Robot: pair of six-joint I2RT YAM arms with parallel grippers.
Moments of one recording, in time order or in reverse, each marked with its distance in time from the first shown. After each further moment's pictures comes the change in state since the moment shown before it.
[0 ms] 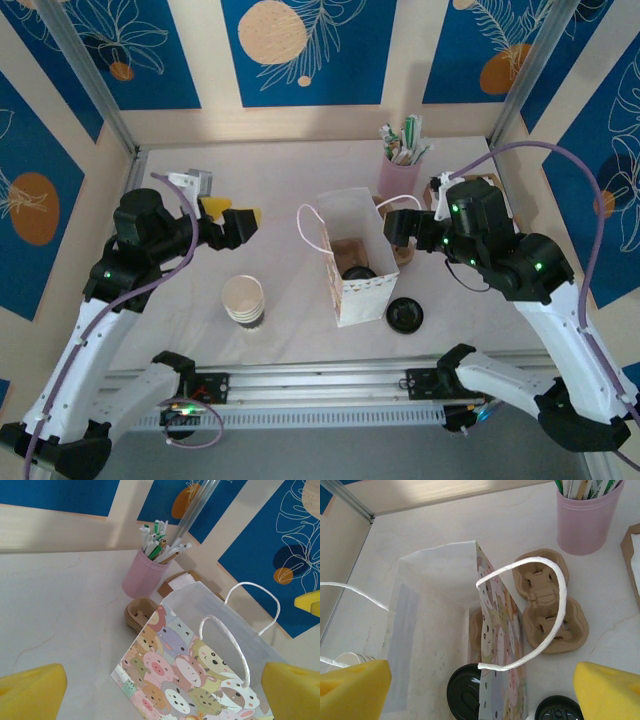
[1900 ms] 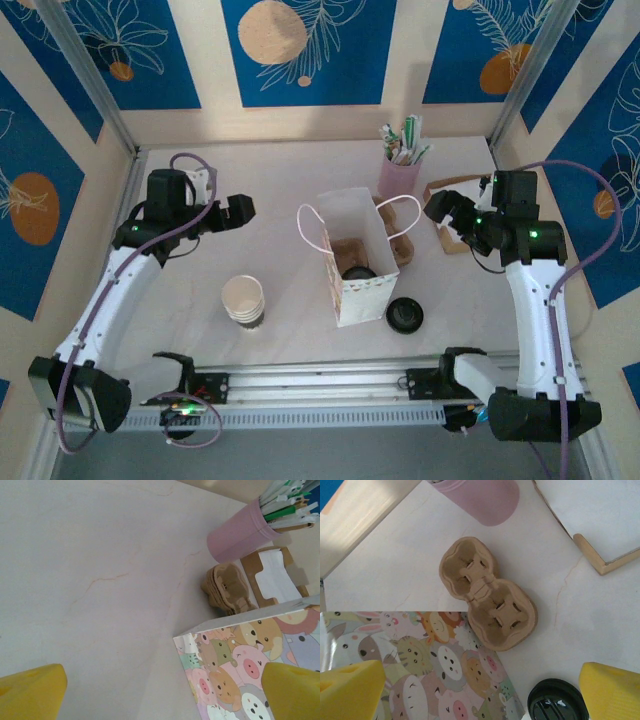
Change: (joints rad) left arm 0.152 0.298 0.023 -0.138 -0.076 -0.042; right arm -0.651 0.086 -0.152 0.021 -0.371 0.025
